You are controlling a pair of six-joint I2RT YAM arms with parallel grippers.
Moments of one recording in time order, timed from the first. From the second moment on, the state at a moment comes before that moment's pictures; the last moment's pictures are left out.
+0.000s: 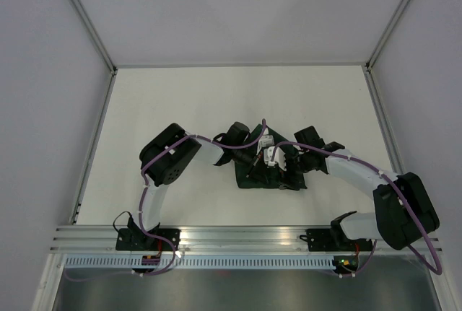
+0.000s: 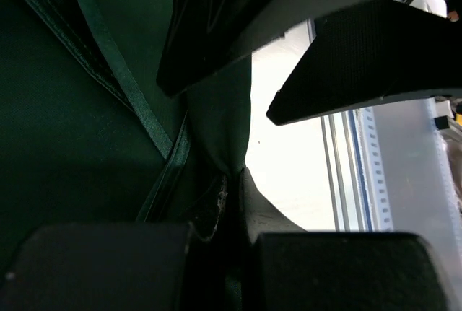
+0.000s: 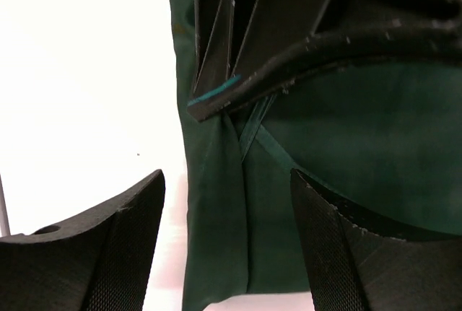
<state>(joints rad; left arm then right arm) -0.76 2.13 1.06 0.35 1.09 -0.10 0.41 1.33 0.67 -0.52 -0.63 -0.97</state>
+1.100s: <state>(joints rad) -0.73 1.91 0.85 0.39 0.82 -0.17 0.50 1.57 0.78 -0.58 -0.68 -0.96</state>
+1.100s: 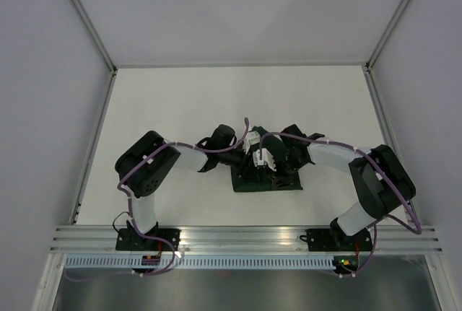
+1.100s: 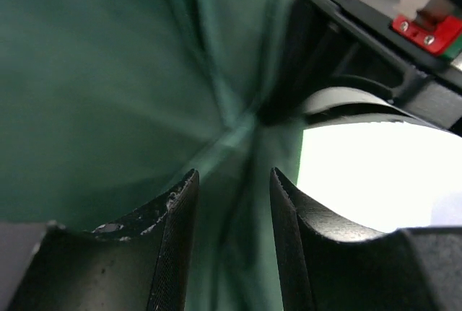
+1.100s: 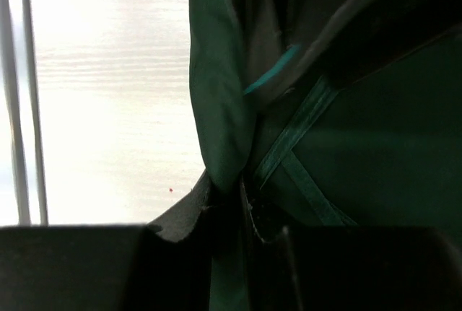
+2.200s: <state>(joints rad) -1.32 1.73 0.60 0.63 -0.30 0.39 0.33 2.19 1.25 -1.25 -0.95 -1.05</state>
